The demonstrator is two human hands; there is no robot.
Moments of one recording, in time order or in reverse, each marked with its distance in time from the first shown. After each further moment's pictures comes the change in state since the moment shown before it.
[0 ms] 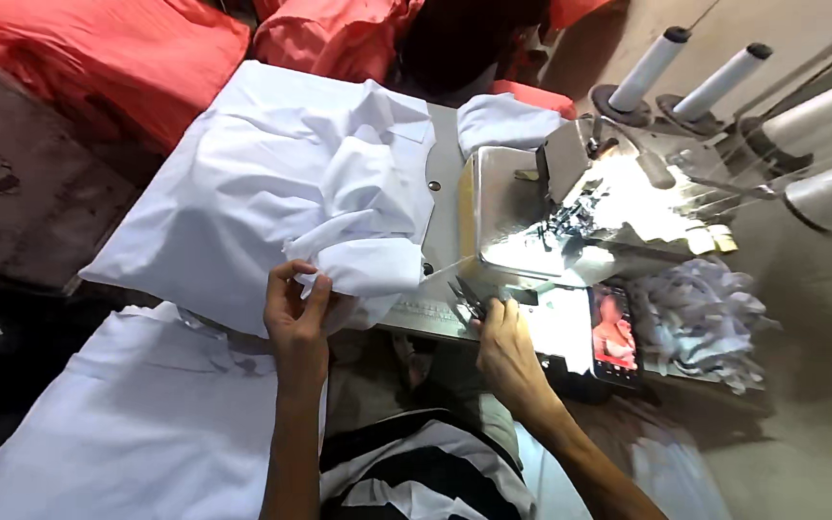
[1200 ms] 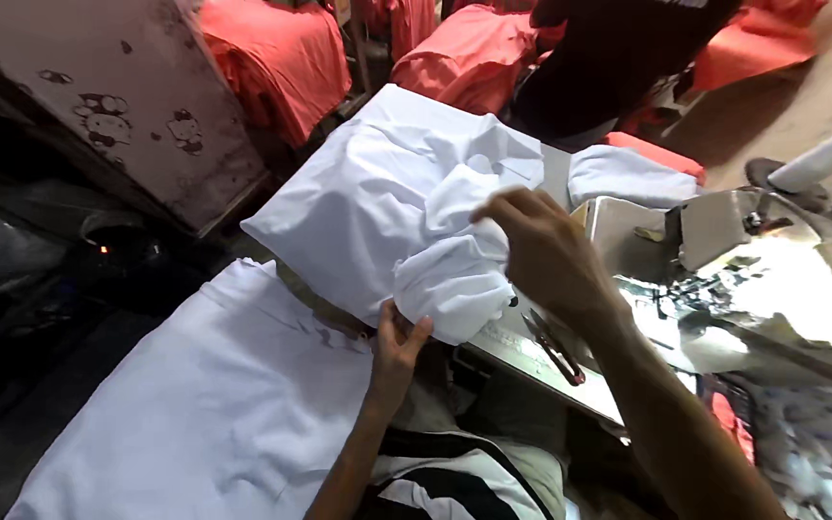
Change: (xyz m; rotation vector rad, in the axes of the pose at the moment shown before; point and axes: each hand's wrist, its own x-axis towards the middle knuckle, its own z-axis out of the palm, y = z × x) left_hand -0.048 -0.015 -0.009 -0.004 0.036 -0.168; right_hand 0.154 -0.117 -0.107 0.306 0.017 -0.770
